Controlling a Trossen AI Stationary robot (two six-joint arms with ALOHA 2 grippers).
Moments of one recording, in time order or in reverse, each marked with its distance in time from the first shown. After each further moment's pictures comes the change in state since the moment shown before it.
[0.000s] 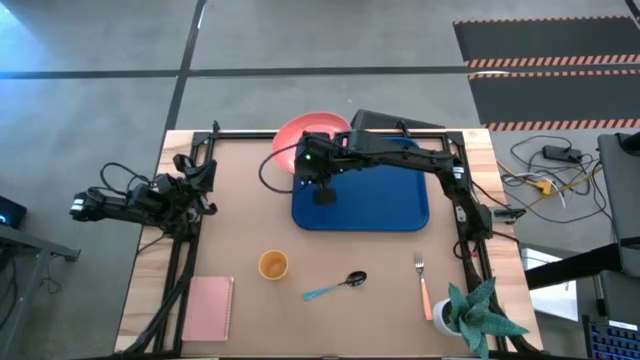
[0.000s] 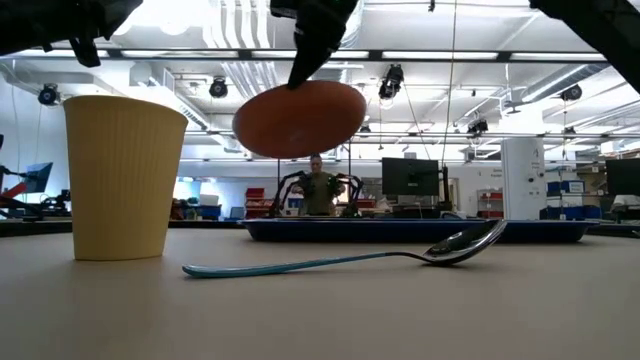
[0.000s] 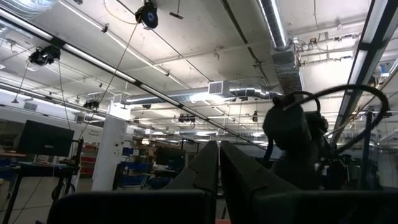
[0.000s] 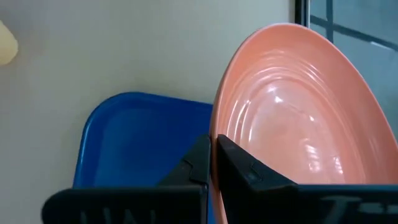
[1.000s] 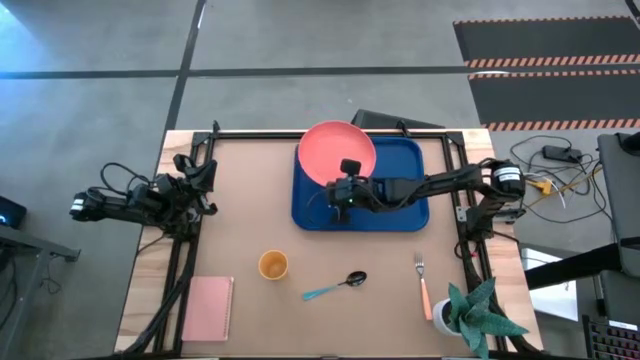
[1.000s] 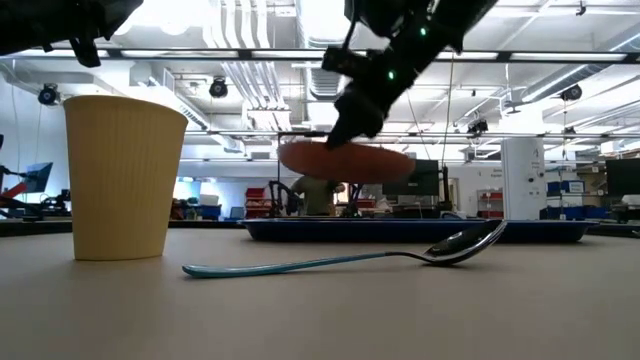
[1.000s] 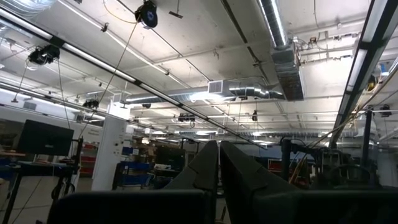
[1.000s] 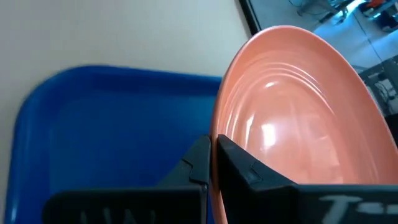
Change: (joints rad) left arm 0.000 0.001 -0.001 -0.002 0.000 -0.001; right arm 0.096 -0.393 -1.147 1.034 0.324 0.121
